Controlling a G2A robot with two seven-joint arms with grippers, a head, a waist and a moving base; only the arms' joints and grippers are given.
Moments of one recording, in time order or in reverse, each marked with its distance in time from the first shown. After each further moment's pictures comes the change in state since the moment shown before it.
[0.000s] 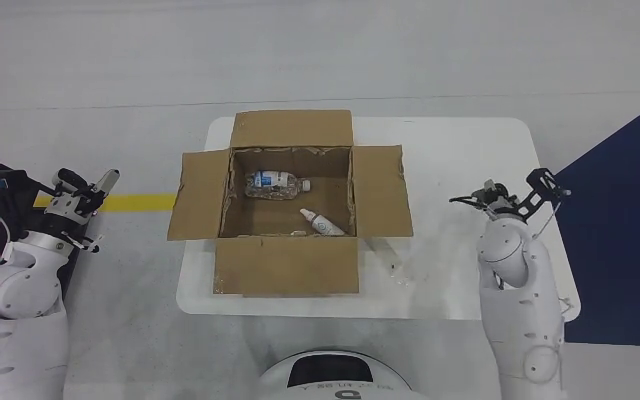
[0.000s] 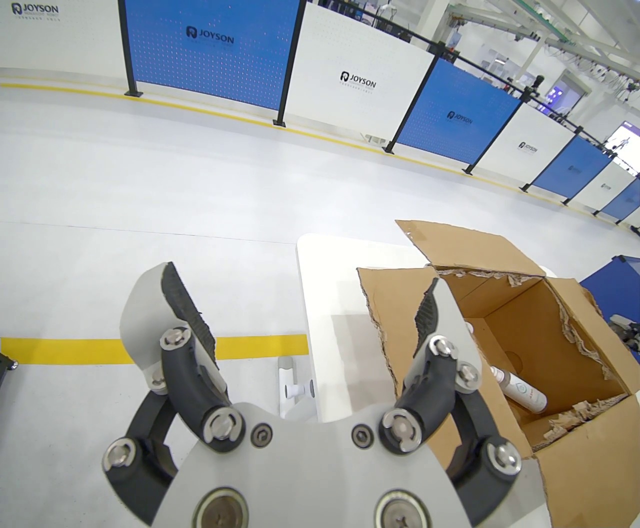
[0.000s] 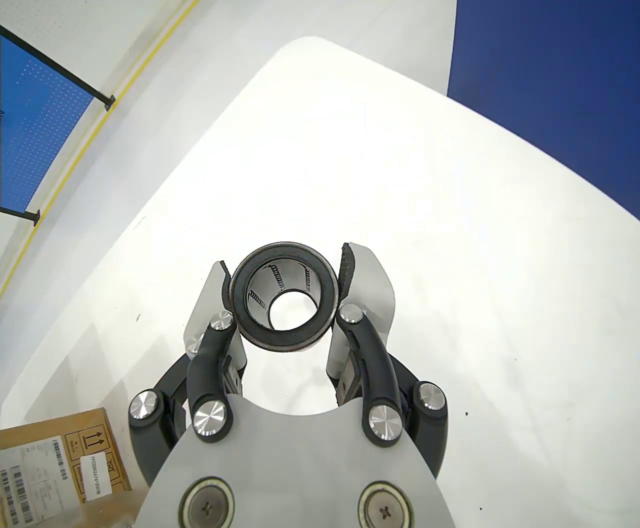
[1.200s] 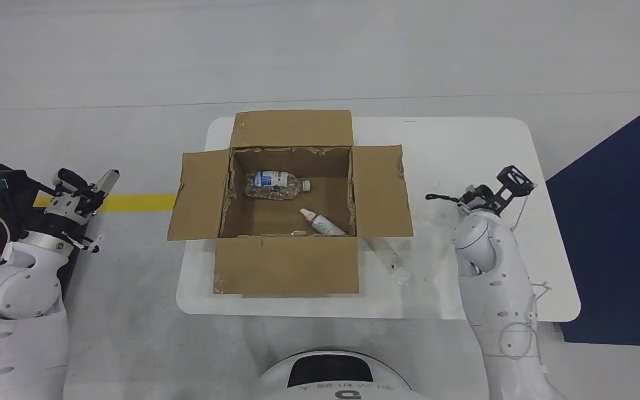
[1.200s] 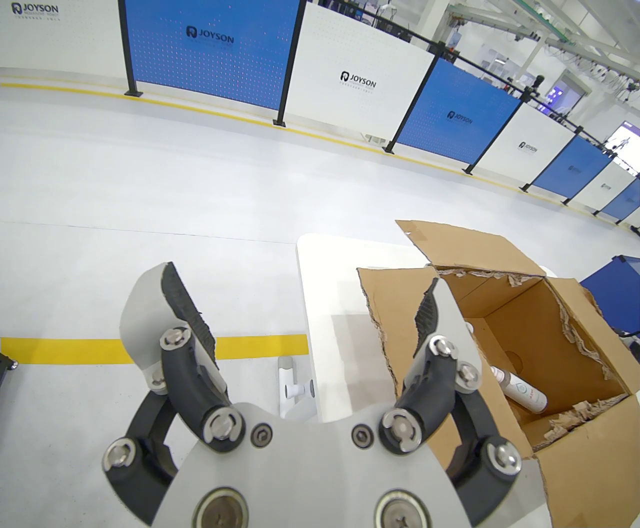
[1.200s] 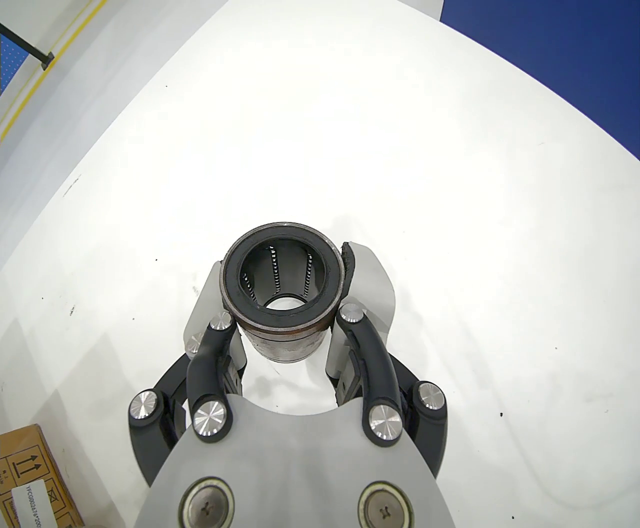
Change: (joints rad) left arm 0.000 0.000 0.000 0.000 0.000 0.000 0.000; right arm 0.090 -0.013 -0.125 0.134 -0.131 0.121 0.022
